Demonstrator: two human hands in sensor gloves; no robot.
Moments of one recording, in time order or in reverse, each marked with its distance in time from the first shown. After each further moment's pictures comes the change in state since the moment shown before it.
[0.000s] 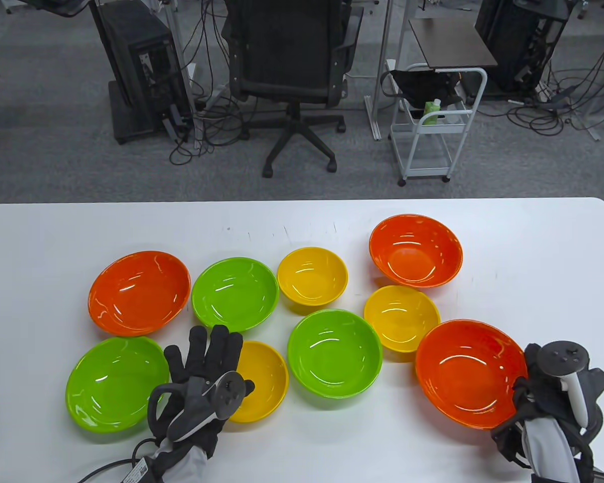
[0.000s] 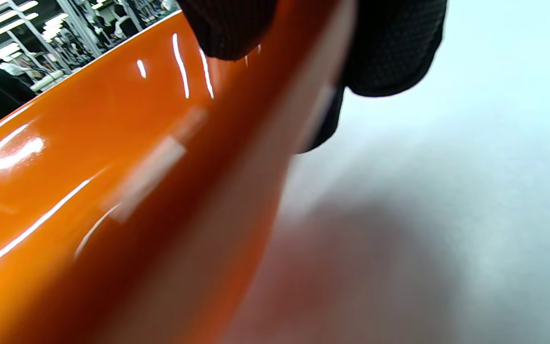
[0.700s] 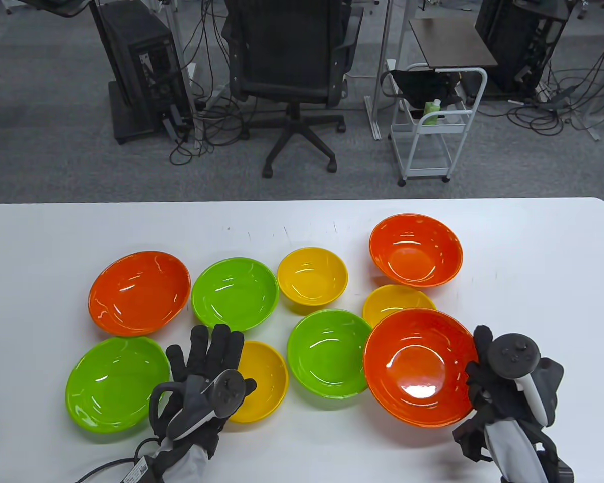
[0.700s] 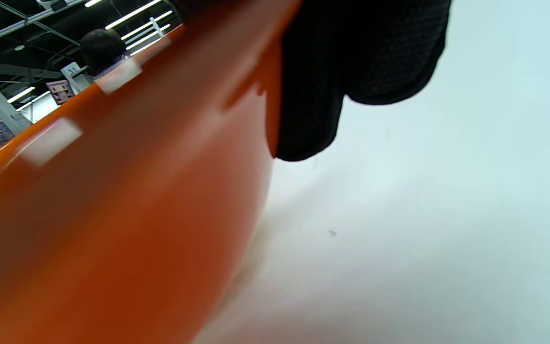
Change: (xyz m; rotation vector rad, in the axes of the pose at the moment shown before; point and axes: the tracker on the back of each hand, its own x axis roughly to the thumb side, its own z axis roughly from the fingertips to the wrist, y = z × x) left_hand -0.001 0.001 -0.002 -0.007 -0.010 0.068; right_hand 0.072 0.020 0.054 -0.015 -0.347 -0.008
